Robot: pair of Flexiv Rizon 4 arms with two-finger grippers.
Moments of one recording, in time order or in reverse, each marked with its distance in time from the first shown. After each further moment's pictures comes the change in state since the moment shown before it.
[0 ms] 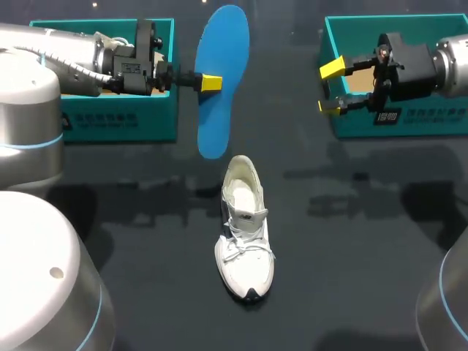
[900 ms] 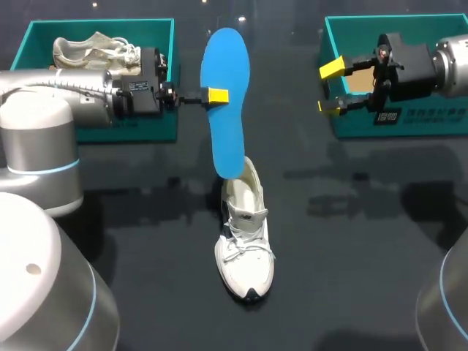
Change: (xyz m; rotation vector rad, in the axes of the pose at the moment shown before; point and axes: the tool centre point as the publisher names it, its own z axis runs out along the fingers) left arm 0.001 0.019 0.015 0.136 0.052 -0.455; right arm 0.000 0.000 0.000 -0.001 0.001 0.000
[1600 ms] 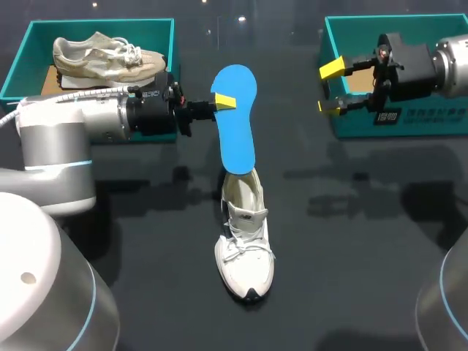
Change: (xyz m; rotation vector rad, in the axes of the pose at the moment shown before) left arm -0.024 0.007 0.014 0.017 0.134 -0.580; right arm 0.000 0.000 0.000 0.000 0.000 0.000
